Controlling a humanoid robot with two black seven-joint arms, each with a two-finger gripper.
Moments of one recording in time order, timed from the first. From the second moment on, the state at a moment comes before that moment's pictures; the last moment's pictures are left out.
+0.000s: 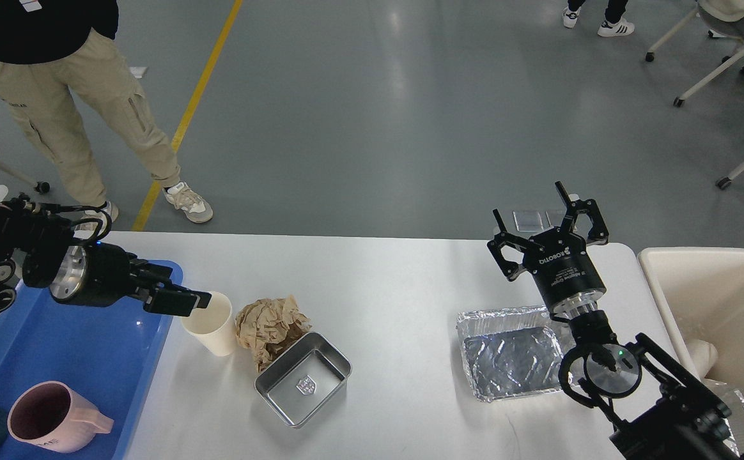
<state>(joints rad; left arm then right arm) -0.95 0.84 -0.27 -1.35 1.75 -0.59 -0.35 0.28 -0.17 1.10 1.18 0.09 0.38 0.29</state>
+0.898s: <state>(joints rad) -1.00 0.41 -0.15 -1.34 2.08 -0.76 -0.24 0.28 -0.17 1.11 1.18 0.09 0.38 0.29</state>
